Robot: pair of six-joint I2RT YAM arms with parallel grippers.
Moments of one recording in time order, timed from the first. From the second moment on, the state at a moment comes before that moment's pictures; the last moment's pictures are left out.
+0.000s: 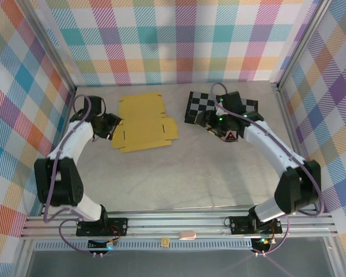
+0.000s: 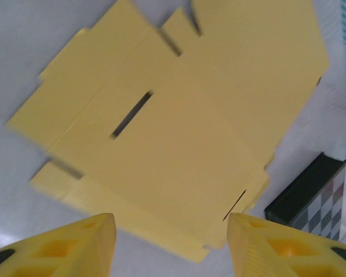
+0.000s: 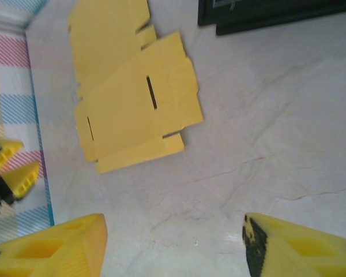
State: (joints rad) left arm 0.02 1.60 1.23 -0.65 0.23 -1.03; right arm 0.40 1.51 1.27 -0.63 -0.37 0.77
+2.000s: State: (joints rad) left arm -0.05 1.90 1.53 -0.75 0.18 -0.81; right arm 0.66 1.71 0.93 -0.02 -0.28 1.41
